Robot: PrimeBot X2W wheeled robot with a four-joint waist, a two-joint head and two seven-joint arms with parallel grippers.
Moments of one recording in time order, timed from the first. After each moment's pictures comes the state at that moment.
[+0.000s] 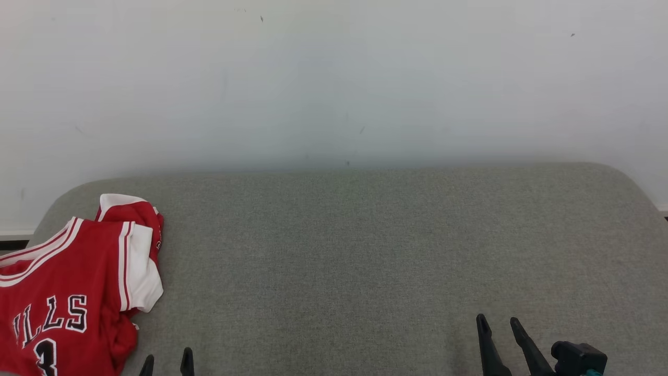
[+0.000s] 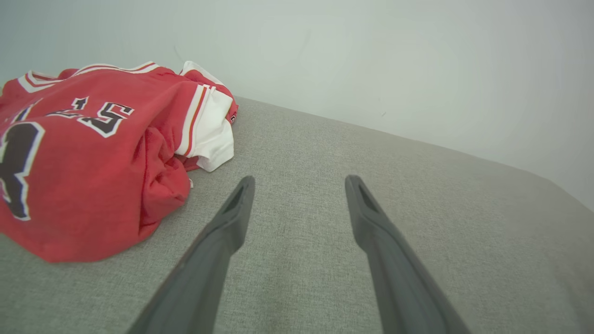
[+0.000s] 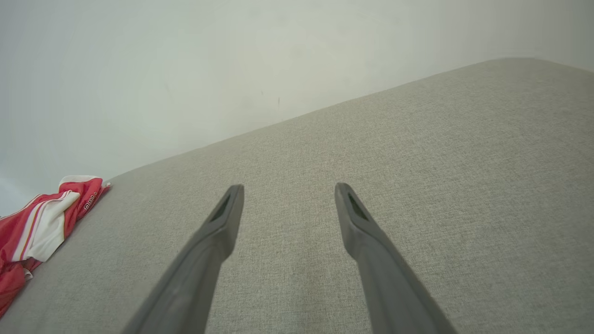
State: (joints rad) left arm 0.10 0.09 0.00 0.25 -0.36 -0.12 -0.20; right arm 0.00 -0.05 0.08 0.36 0.39 0.13 -0.16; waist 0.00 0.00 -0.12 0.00
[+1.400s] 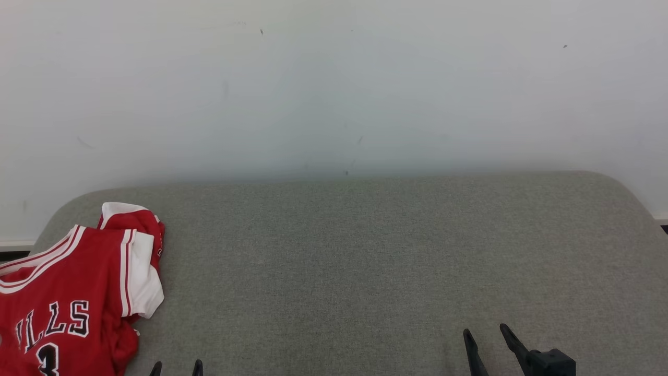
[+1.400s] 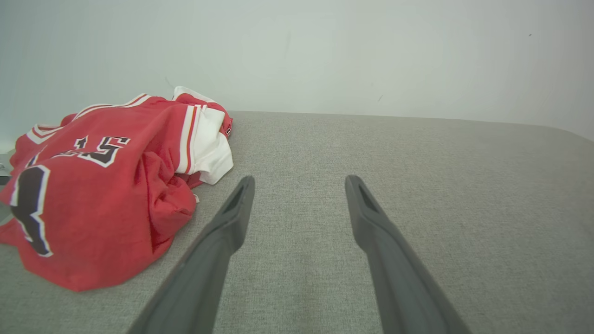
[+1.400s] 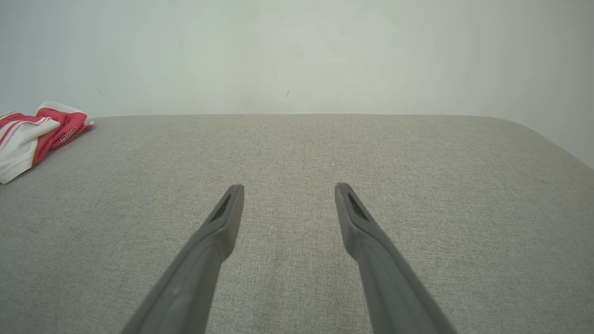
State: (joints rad) left arm 0.11 0.09 0.00 0.30 -0.15 -0.13 -0.26; right arm 0.02 -0.05 0.09 0.37 0.09 0.13 -0.17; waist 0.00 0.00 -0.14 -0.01
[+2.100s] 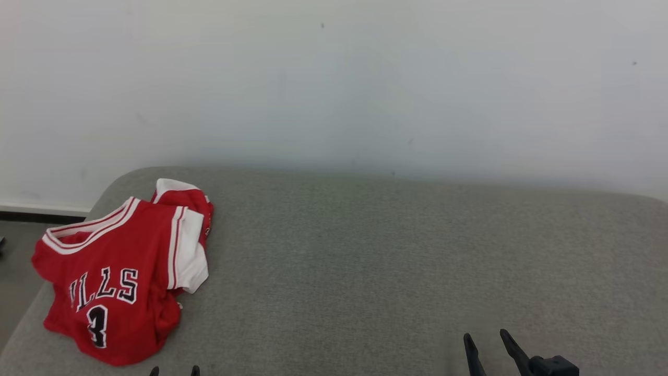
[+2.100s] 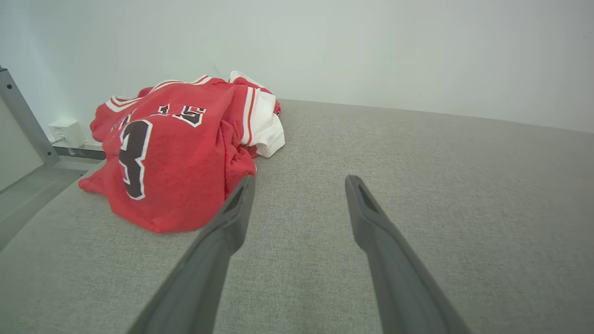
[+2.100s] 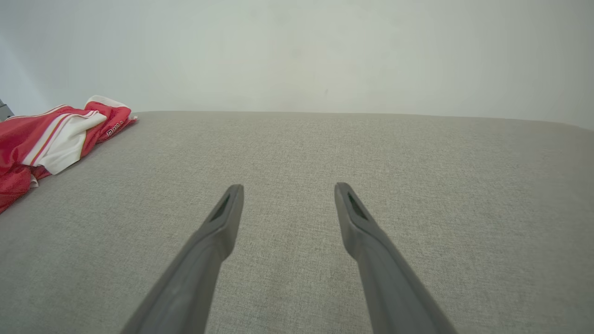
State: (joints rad) left arm 0.12 0.10 -0.01 0.30 -0.16 -0.13 -0.26; right arm 0.03 -0.05 0.10 0.38 0.13 0.13 -0.19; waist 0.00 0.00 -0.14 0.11
